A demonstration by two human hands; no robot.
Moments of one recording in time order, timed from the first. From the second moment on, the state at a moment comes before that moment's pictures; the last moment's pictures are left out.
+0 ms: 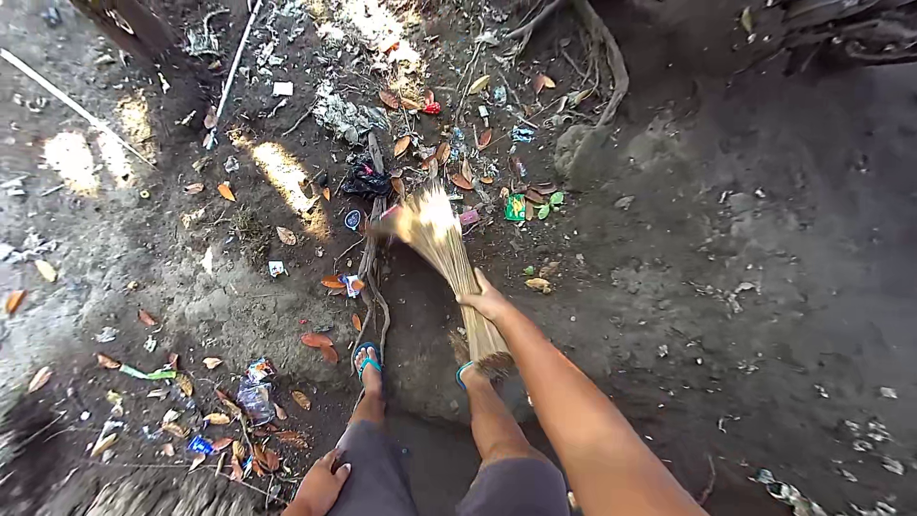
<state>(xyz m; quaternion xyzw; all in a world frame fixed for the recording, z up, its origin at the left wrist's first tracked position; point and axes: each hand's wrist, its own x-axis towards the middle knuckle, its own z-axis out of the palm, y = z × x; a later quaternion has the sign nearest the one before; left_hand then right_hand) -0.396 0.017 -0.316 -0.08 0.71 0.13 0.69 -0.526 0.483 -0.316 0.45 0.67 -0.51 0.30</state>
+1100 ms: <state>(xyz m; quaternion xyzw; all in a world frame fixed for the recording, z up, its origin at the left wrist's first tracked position) -0.317 0.410 -0.208 0.12 0.70 -0.09 0.70 -0.116 0.746 -0.089 0.69 0.32 -0.64 0.10</state>
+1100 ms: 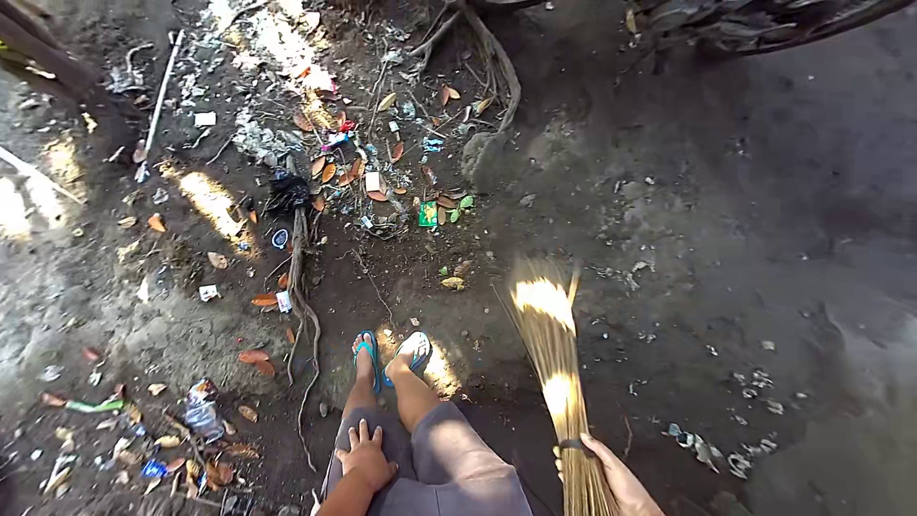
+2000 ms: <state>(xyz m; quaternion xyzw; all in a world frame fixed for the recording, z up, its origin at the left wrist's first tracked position) -0.325 0.412 -0.243 0.11 0.72 -0.11 0.67 -0.188 0.792 -0.208 0.80 0.28 -0.53 0.00</state>
